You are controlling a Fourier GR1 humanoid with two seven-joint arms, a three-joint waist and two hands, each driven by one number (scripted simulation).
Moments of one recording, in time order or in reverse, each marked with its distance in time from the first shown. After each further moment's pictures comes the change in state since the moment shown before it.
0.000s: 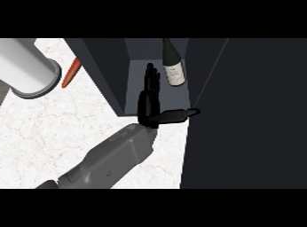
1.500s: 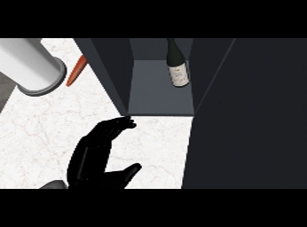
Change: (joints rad) left arm 0.535 0.559 -0.008 -0.975 -0.404 -0.051 0.188; right arm 0.045 -0.125 -0.039 -0.016 -0.106 0.175 -0.013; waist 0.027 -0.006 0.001
